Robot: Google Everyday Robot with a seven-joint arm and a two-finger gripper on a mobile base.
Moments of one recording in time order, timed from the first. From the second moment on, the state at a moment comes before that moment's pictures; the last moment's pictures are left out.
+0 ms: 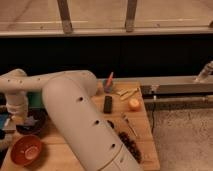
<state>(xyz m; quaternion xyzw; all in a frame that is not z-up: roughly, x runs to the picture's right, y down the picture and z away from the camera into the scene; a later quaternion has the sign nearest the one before) -0.458 0.187 0.763 -0.47 -0.09 0.02 0.88</state>
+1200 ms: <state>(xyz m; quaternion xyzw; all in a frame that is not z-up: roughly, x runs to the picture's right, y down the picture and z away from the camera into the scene) -0.377 0.187 0.762 -0.47 -0.04 0.08 0.88</state>
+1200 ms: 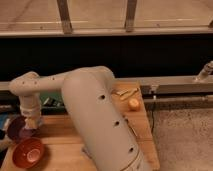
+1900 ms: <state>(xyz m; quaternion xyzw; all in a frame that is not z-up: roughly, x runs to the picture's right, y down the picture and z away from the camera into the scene) -0.462 0.185 0.738 -0.46 -0.07 -0.01 0.89</state>
